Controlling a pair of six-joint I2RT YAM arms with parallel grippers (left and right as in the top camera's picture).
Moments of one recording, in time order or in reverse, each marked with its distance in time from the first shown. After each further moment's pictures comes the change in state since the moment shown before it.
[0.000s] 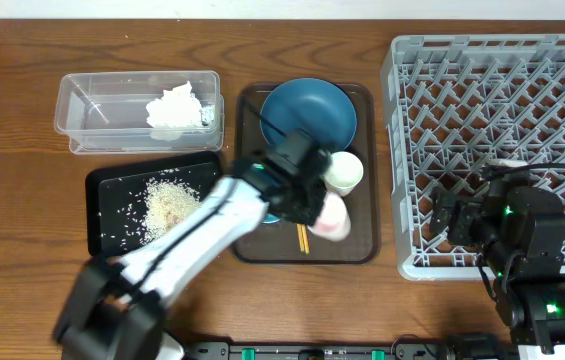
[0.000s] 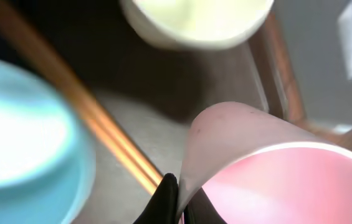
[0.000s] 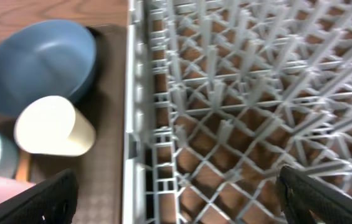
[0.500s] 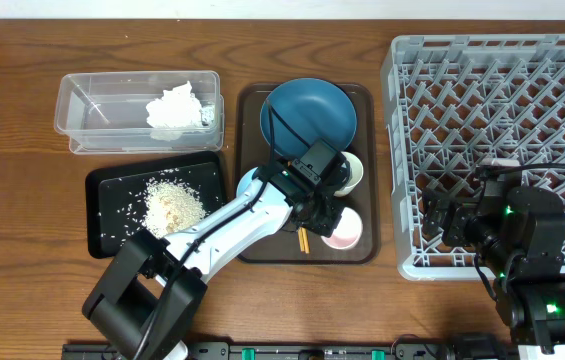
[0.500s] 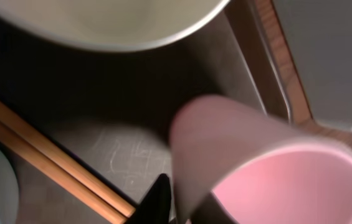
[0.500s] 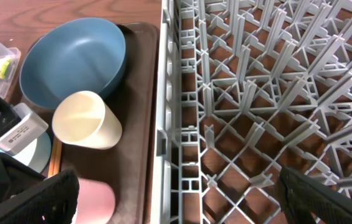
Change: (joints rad) left arm -0.114 0.153 0.000 0.084 -0.001 0.016; right arm 0.000 -0.002 0.000 0.010 -0.128 0.001
